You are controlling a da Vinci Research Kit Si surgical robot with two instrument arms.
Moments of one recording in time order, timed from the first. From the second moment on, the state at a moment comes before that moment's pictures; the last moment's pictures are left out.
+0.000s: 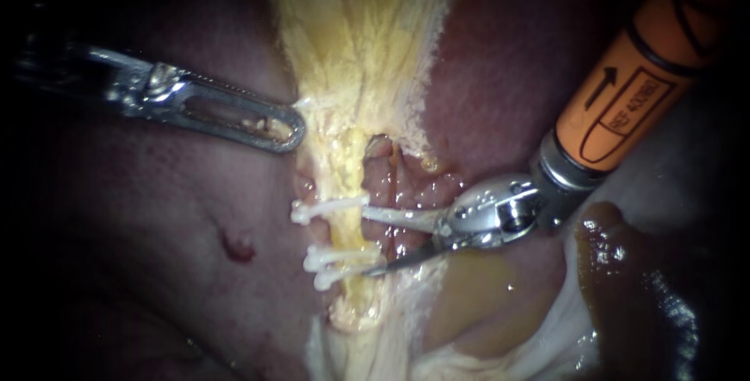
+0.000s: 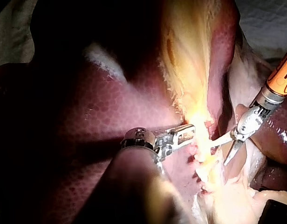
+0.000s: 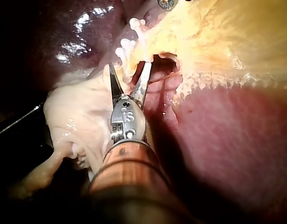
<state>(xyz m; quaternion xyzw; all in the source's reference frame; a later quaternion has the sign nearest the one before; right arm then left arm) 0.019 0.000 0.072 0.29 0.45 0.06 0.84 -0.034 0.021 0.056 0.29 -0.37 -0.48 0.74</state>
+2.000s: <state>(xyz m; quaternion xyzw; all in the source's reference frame) 0.026 0.000 0.073 0.35 0.51 0.06 0.78 -0.034 0.021 0.056 0.29 -0.37 -0.48 0.74</state>
